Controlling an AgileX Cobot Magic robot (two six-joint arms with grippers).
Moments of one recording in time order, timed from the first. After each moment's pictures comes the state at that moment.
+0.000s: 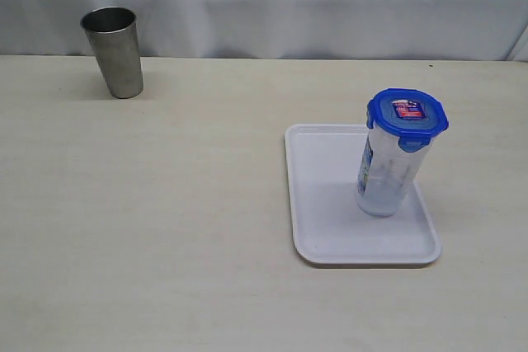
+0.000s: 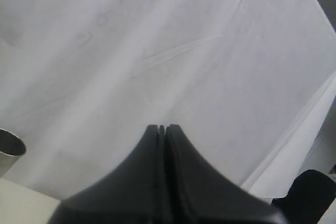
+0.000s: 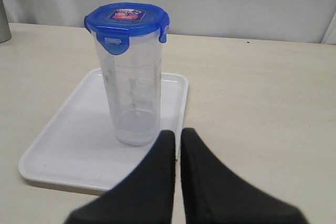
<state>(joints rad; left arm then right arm) -0.29 0.16 -0.41 0.24 0.07 -0.91 0.13 0.00 0.00 -0.03 0.34 -0.01</state>
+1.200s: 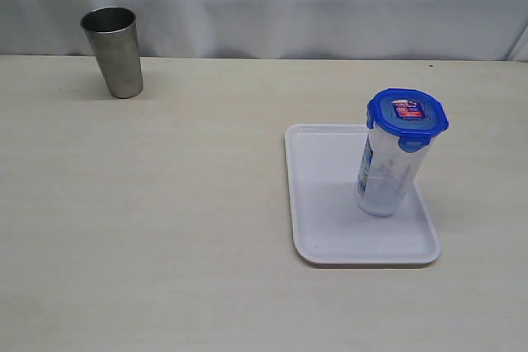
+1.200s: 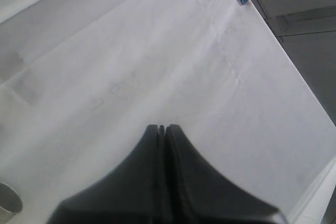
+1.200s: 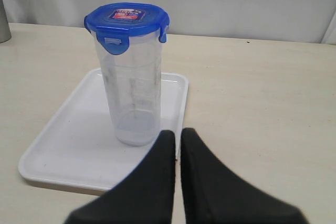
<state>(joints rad) -0.05 0.00 -0.41 0.08 0.07 -0.91 0.13 0.00 0.00 -0.03 0.34 -0.01</state>
